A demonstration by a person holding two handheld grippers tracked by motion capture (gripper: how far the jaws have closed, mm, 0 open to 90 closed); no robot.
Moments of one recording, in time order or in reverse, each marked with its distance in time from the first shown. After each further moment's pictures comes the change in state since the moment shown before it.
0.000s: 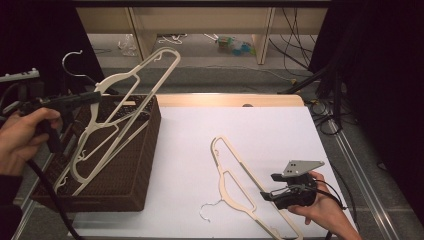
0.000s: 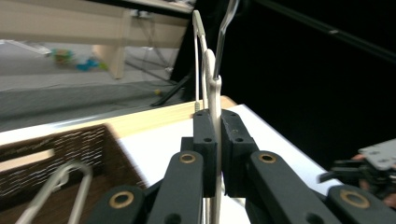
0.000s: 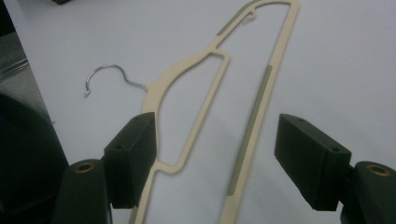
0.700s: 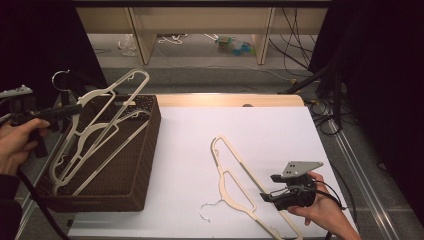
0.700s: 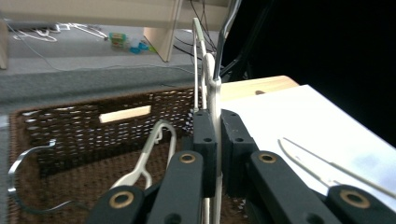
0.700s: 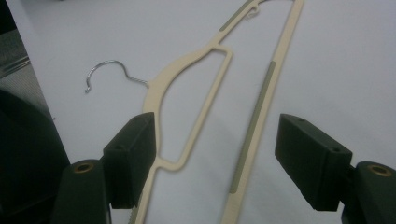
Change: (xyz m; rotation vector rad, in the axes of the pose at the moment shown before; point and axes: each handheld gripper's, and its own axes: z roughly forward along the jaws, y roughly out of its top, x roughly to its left) left arm 0.089 -0.040 -0.016 0.041 0.132 0.099; right arm 0.001 -0.002 0.002 0.017 0.012 0.010
